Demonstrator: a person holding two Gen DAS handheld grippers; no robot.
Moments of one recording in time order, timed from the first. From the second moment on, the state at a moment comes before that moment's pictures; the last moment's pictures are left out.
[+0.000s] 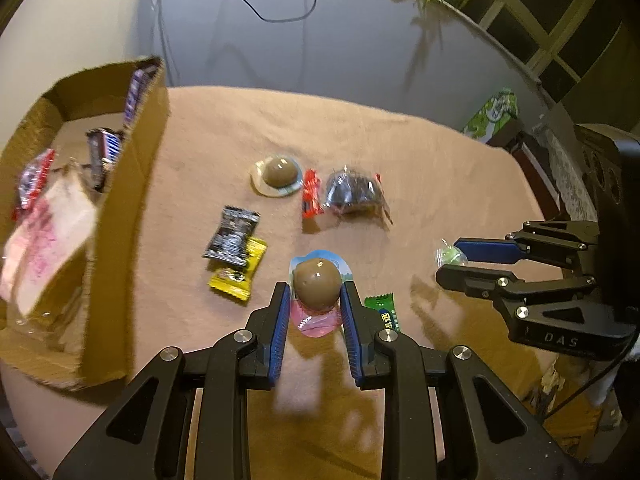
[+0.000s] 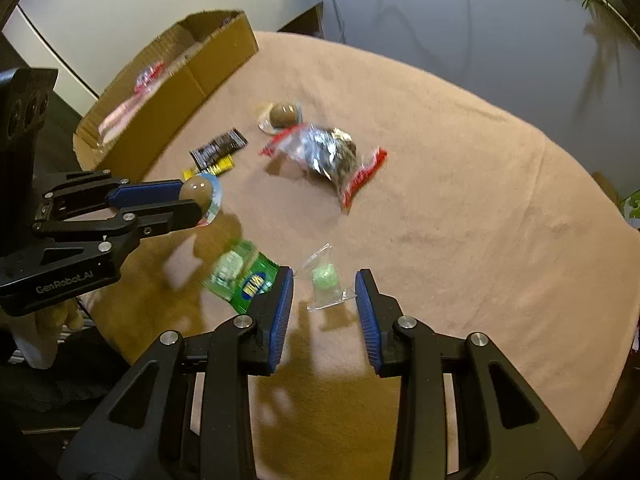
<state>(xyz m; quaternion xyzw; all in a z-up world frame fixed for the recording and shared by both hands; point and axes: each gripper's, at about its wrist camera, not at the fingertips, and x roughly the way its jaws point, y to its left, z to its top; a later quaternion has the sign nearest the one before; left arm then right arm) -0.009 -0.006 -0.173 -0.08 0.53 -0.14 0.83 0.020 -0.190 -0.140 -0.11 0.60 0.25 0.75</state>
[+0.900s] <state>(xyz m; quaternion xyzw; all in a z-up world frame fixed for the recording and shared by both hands) -0.047 0.115 -0.145 -0.13 0.48 0.00 0.87 0.037 -0.030 -0.088 -0.15 0.53 0.38 0.74</state>
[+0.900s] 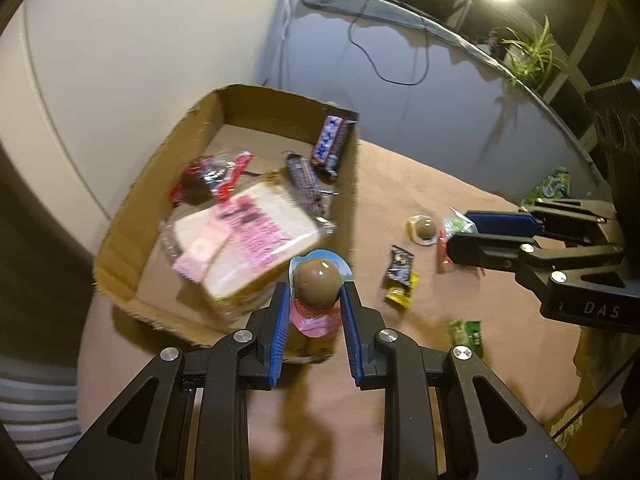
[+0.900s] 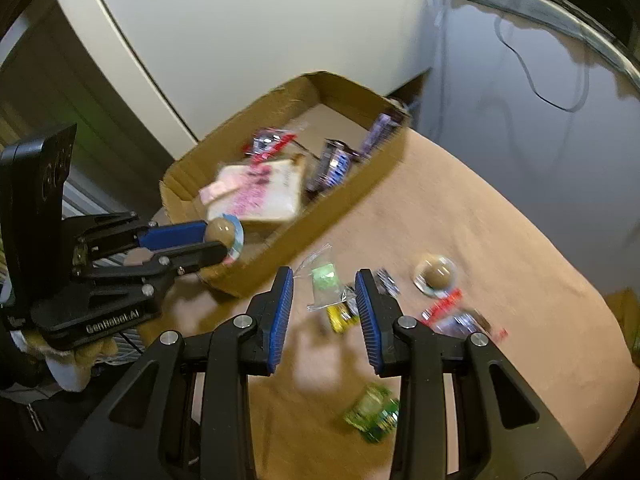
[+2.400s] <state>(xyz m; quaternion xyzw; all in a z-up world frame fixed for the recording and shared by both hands) -0.054 0.156 -0.147 -0.15 0.48 0.04 0.86 0.047 0.050 -0.109 -0.18 0.54 0.40 0.72</state>
